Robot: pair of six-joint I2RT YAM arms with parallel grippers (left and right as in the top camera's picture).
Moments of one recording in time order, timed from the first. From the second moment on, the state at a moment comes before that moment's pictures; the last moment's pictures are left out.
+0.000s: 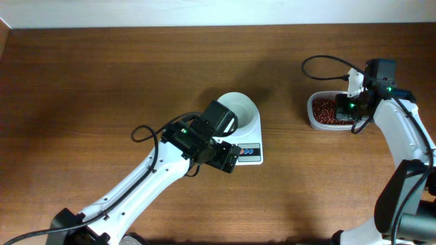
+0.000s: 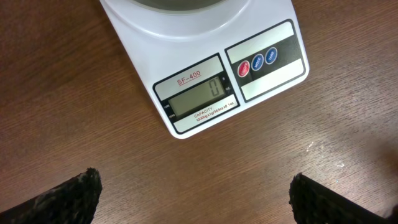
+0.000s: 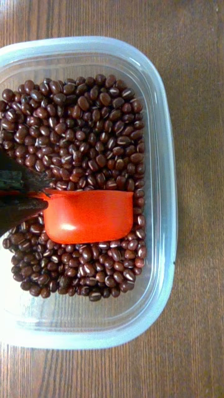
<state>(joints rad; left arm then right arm) -0.64 1.49 1.16 -0.91 0.01 -0.22 -0.19 1.74 1.24 -0.69 -0.10 -0.10</state>
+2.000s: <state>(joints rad) -0.64 1.49 1.16 -0.91 0.01 -0.22 -0.62 1.81 1.17 -0.68 -0.94 -0.02</state>
